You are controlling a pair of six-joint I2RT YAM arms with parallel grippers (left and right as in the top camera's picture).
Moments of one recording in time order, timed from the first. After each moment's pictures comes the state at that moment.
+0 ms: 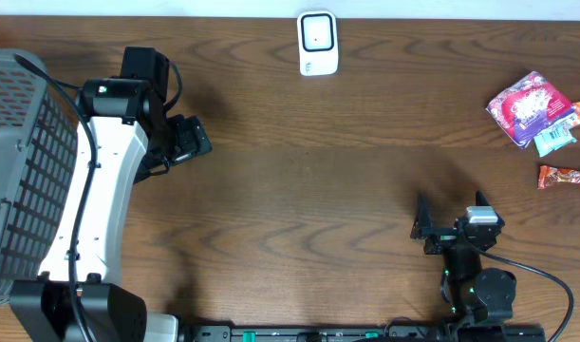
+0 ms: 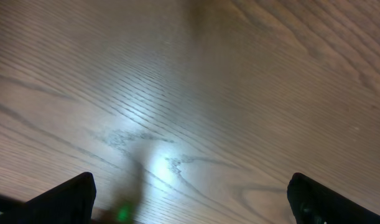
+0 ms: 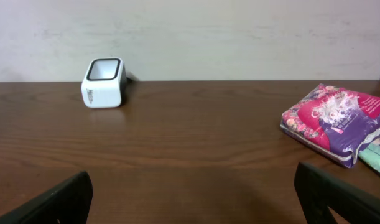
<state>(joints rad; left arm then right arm) -0.05 1.60 1.53 -1.36 -0.01 -0.48 0.06 0.01 0.01 -0.07 0.01 0.02</state>
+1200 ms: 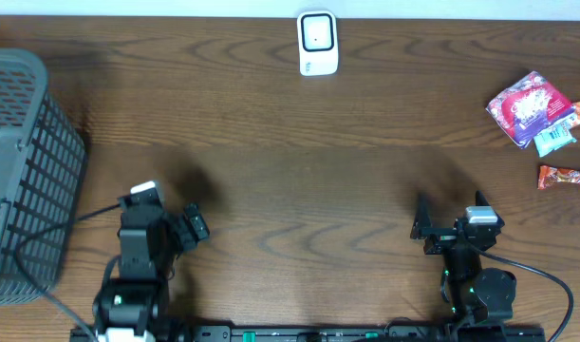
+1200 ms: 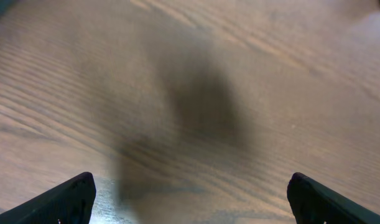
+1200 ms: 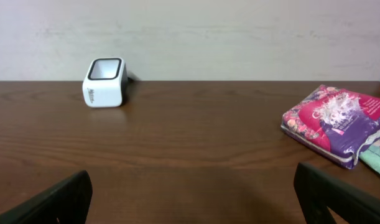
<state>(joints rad) -0.05 0.60 0.39 -0.55 -0.09 -0.38 0.06 0.01 0.01 -0.07 0.01 0.02</state>
